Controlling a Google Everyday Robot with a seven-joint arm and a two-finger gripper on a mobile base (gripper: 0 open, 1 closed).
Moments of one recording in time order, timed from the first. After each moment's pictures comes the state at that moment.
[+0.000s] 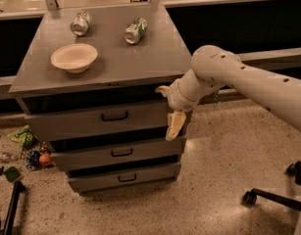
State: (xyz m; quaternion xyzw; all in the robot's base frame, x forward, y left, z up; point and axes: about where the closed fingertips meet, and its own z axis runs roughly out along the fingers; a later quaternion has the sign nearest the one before) arm 0.620 -0.048 0.709 -0.76 0.60 0.08 0.26
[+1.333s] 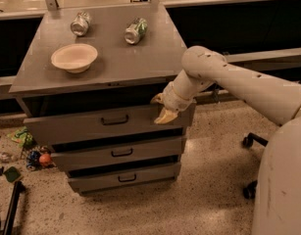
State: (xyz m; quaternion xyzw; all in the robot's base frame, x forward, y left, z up) arm 0.637 -0.038 0.666 -0.78 0.57 0.12 0.21
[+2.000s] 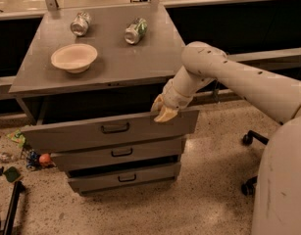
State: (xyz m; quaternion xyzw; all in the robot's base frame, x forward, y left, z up) arm 0.636 -0.038 0.681 -0.78 0.57 0.12 0.21
